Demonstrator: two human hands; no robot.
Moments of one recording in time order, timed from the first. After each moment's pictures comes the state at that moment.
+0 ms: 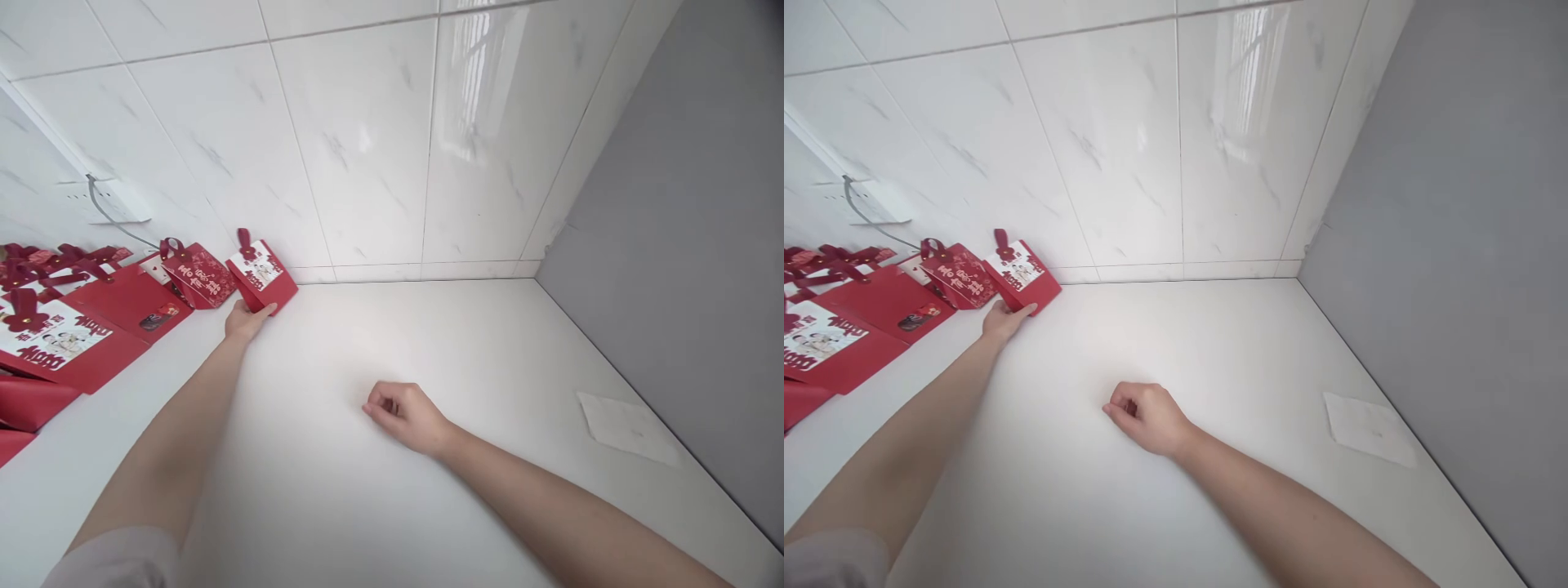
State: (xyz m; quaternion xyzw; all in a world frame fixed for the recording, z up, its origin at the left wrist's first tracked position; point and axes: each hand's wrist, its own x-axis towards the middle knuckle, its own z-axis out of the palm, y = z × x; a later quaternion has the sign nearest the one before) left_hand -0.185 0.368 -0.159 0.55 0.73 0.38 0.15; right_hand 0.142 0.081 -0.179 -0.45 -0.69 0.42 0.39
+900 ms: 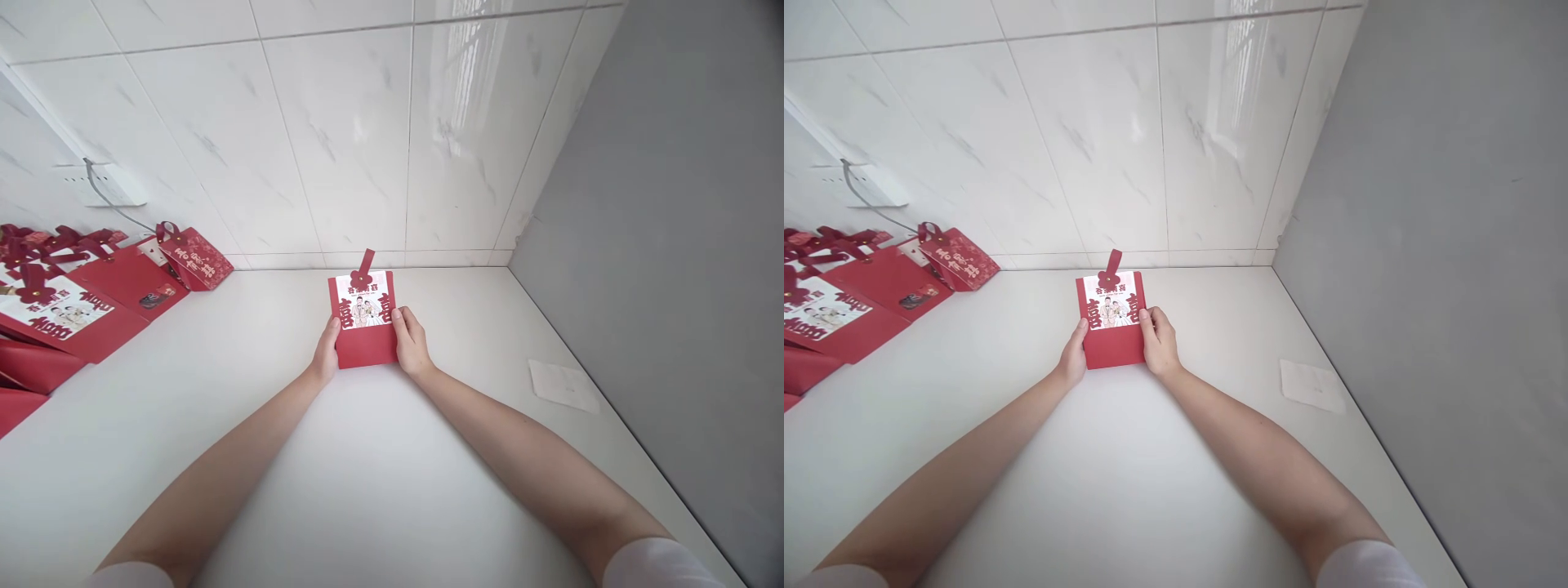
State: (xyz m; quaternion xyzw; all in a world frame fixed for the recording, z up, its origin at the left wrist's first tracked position) left_hand 0.011 0.148 -0.164 0.51 0.28 0.48 0.66; right_hand 0.176 0.106 -0.174 -0.50 -0.48 0.36 0.63
